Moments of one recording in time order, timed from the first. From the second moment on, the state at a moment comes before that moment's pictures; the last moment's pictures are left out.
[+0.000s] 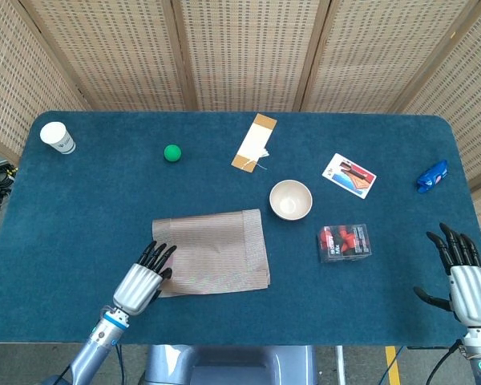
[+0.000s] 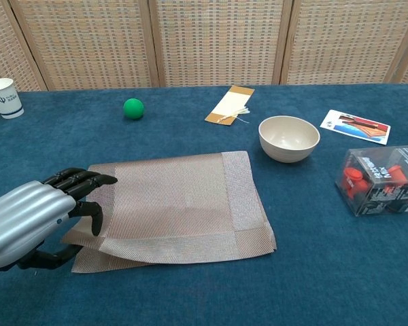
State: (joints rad) left arm -0.33 -1.74 0.05 -1.29 1.65 1.26 0.41; right arm 0.07 -1.13 0.06 -1.57 -1.54 1.51 0.15
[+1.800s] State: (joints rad) left arm -0.80 -1.70 -0.49 -1.09 1.10 1.05 0.54; right arm 0.10 -1.16 0.09 -1.52 -1.41 1.42 0.05
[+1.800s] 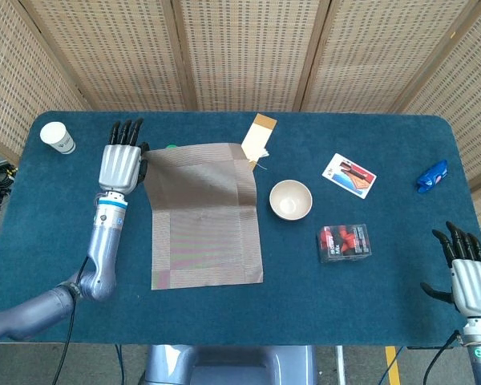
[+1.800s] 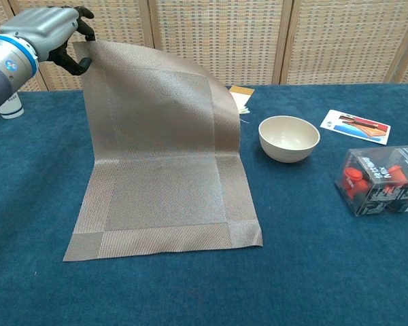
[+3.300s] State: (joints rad) left arm -0.28 -1.35 0.01 -1.62 1.45 1.58 0.31; right arm 0.09 -1.14 0.05 -1.54 -1.50 1.42 0.11
